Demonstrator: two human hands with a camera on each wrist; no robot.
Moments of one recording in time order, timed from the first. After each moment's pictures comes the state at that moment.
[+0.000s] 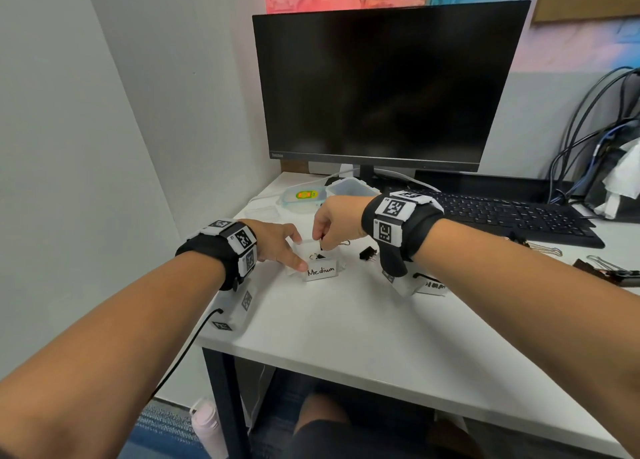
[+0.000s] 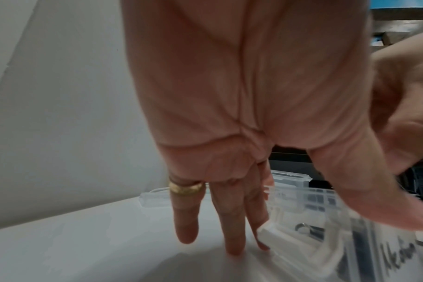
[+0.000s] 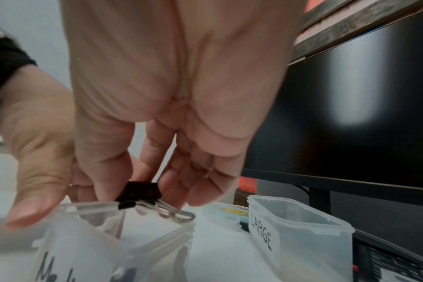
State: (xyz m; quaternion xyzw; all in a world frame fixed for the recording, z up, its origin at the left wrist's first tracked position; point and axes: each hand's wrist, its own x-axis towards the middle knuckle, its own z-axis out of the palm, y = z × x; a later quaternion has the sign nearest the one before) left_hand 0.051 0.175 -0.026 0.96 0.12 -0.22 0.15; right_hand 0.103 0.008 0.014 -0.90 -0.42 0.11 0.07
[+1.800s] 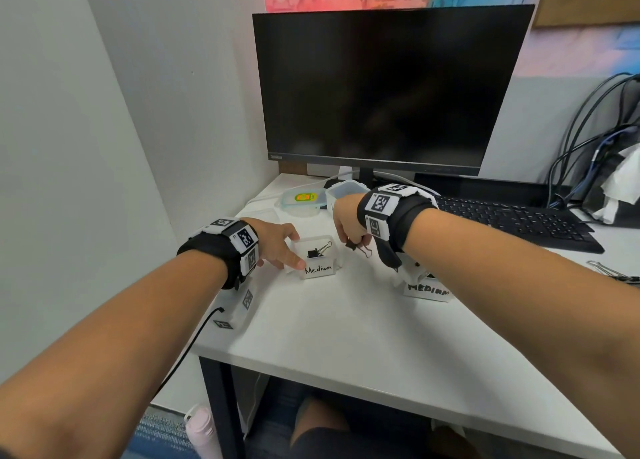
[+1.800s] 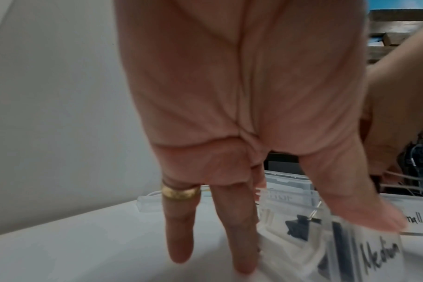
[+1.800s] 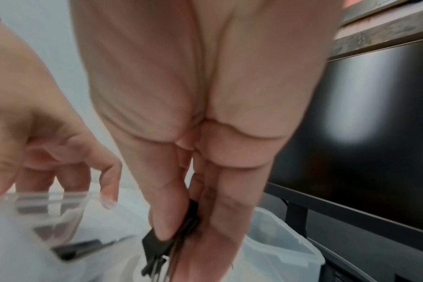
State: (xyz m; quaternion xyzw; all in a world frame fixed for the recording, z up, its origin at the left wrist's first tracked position) left_hand 0.056 0.179 -0.021 0.94 0.15 -0.23 0.20; right_hand 0.120 0.019 0.024 -0.92 -0.33 0.15 -0.13
